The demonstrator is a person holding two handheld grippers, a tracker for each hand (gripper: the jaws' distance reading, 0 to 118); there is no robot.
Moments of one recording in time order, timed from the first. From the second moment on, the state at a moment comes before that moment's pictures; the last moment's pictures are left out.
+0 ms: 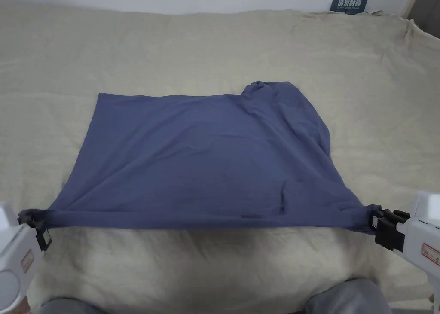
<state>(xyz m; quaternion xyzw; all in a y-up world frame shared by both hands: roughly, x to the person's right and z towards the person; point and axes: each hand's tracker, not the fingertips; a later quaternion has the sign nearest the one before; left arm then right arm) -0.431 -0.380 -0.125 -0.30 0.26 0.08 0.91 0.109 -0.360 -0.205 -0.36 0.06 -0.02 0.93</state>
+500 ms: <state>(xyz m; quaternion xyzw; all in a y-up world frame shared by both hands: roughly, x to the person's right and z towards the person) -0.425 -0.371 -0.116 -0.29 0.26 0.06 0.92 0.111 -0.356 -0.211 -0.35 0.06 -0.03 0.93</state>
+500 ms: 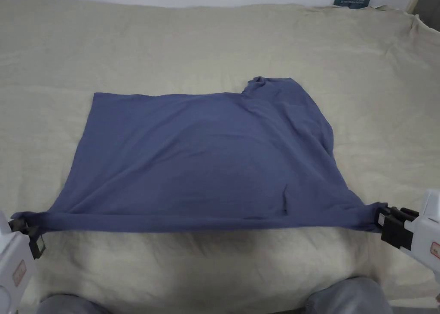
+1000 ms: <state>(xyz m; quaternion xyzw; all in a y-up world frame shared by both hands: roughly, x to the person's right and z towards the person) -0.443 -0.360 -0.174 -0.32 0.25 0.08 0.91 0.098 -0.335 -0.279 -0.37 0.06 -0.04 0.93</state>
